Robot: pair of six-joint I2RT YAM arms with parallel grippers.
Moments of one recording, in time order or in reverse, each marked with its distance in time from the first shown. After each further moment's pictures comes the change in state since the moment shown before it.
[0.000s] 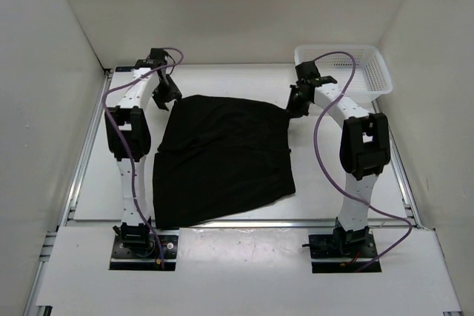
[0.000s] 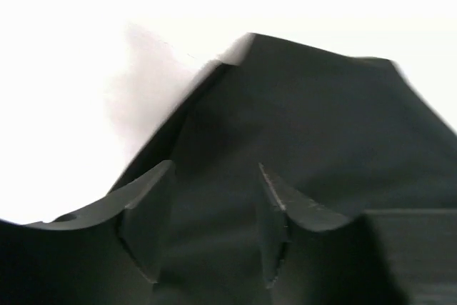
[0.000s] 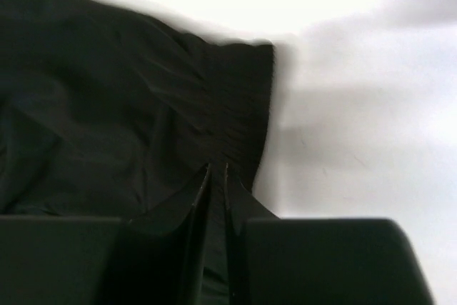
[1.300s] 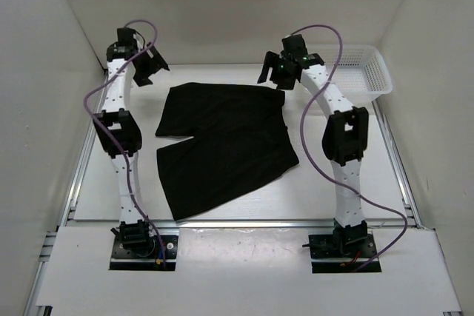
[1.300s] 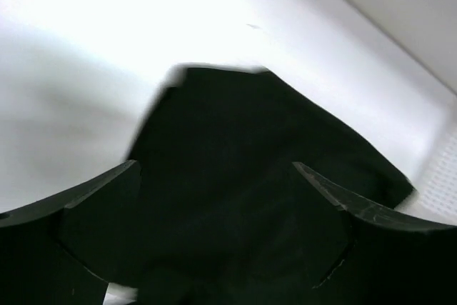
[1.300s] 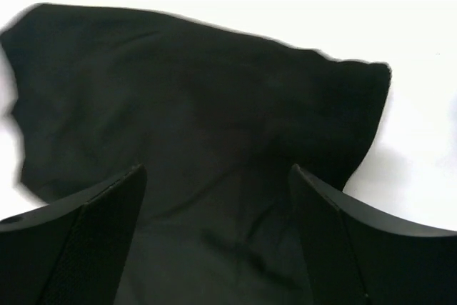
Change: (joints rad) left arm 0.157 0.222 0.461 0.034 0.264 0.081; right arm 0.051 0.322 0.603 -0.049 -0.076 0.005
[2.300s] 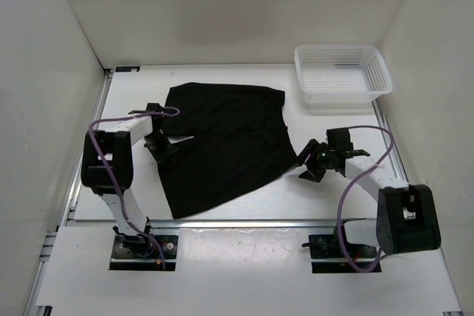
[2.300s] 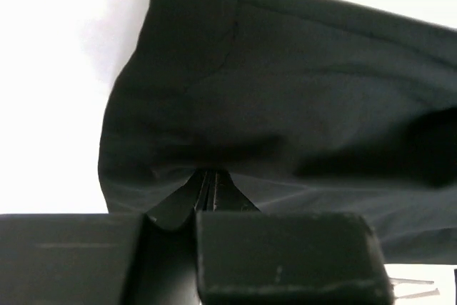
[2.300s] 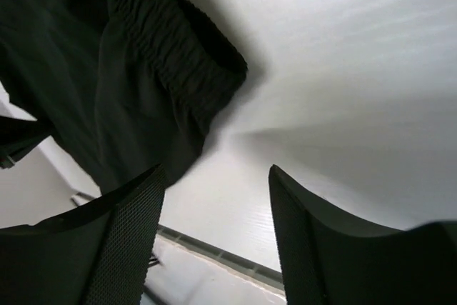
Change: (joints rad) left arm -0.156 -0.752 -1.524 0.173 -0.120 -0.158; right arm -0.169 -1.068 -1.637 0.373 -0.224 0.304
